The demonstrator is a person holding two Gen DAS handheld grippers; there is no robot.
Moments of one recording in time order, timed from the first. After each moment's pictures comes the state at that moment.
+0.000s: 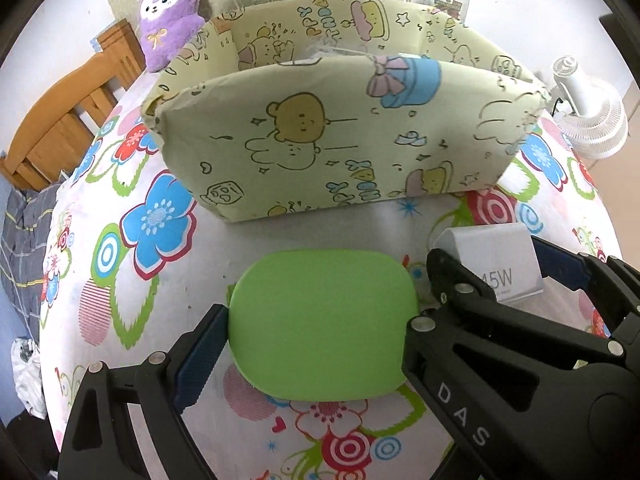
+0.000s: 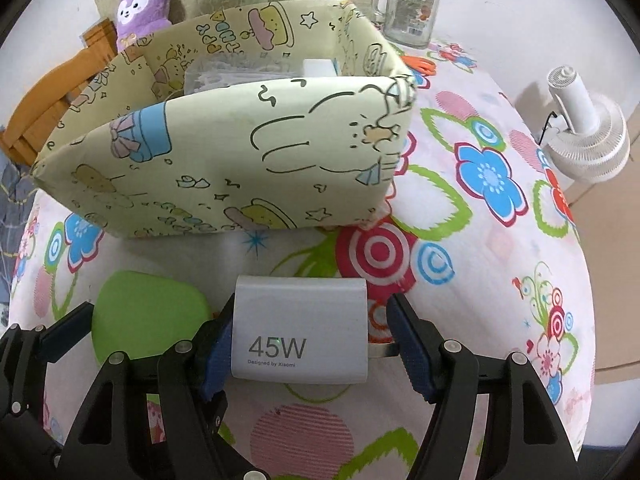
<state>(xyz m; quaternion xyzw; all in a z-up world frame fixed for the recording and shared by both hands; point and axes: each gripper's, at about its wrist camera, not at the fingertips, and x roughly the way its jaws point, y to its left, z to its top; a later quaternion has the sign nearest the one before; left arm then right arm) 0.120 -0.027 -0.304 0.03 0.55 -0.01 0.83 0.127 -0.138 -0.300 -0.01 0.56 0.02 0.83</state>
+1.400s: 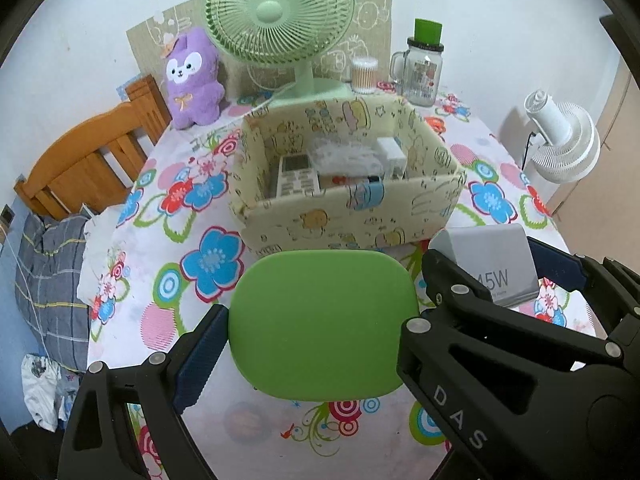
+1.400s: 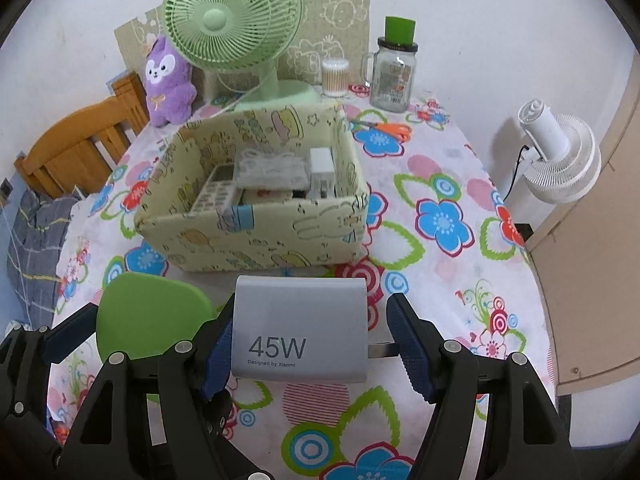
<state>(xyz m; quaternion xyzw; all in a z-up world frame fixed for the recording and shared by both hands) 0.073 -0.042 -0.209 0.04 0.48 -0.01 0.87 0.091 -0.135 -0.198 0.00 0.49 0.02 0.87</state>
